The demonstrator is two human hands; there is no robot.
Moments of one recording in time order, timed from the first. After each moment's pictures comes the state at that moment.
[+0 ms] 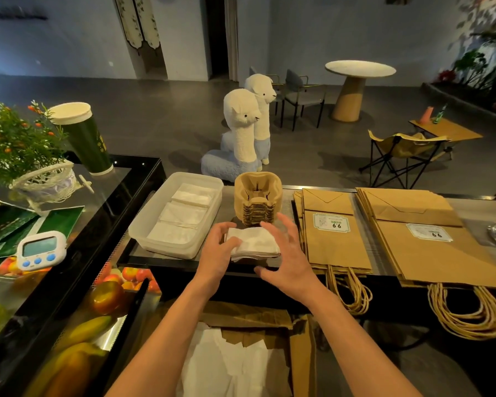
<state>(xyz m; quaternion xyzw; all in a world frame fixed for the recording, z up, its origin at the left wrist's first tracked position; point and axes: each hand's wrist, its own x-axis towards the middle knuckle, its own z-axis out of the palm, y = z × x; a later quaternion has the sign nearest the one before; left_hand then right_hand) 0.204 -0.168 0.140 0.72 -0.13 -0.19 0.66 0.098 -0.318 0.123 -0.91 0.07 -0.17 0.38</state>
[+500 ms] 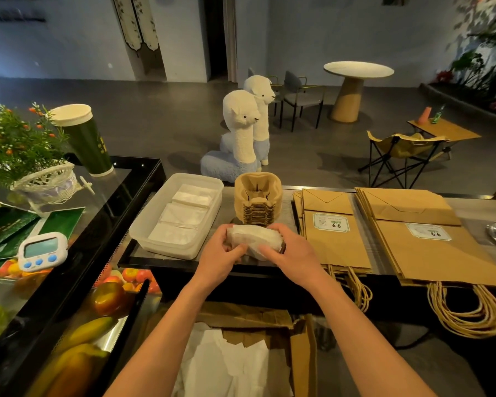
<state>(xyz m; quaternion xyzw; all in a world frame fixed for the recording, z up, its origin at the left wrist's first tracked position) 0.206 -0.159 0.138 0.76 -0.23 -0.18 0.58 0.108 -0.328 0.143 -0.90 0.16 -0.11 0.40</state>
